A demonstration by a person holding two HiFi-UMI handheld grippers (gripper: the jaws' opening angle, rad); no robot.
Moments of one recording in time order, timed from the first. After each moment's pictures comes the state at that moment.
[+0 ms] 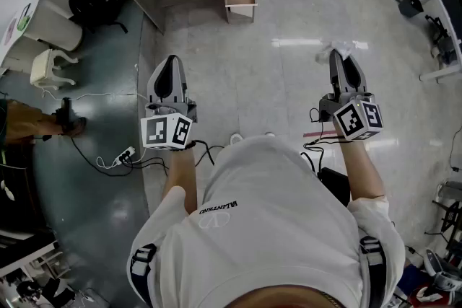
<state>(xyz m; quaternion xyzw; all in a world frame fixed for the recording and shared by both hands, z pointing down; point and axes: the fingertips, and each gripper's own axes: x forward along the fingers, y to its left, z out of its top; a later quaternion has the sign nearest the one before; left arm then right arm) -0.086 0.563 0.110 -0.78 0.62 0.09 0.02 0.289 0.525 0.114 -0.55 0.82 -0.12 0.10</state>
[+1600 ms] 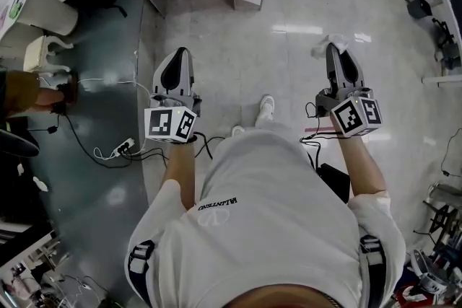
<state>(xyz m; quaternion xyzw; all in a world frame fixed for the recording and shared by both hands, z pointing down) -0.134 0.504 0.156 -0.79 0.61 0.08 -0.02 0.200 0.458 0.141 -0.51 0.84 -0.15 0.08</state>
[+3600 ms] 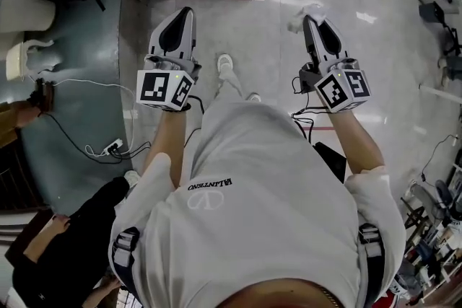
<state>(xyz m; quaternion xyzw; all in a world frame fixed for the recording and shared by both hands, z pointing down) -0.088 0.172 0.203 -0.81 0.58 0.04 -0.06 0.161 0.142 0.211 -0.45 0.87 -0.19 0.02</state>
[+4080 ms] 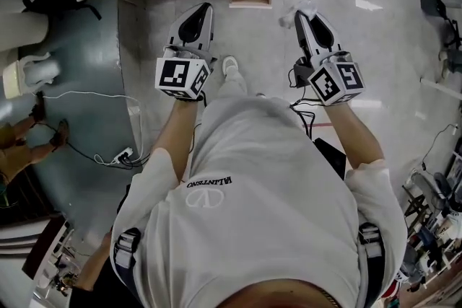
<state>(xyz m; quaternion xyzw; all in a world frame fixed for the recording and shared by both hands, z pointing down) -0.115 0.051 0.270 -0.83 0.55 0.01 -0.11 0.084 0.041 0.250 -0.46 0.86 -0.21 -0.01</state>
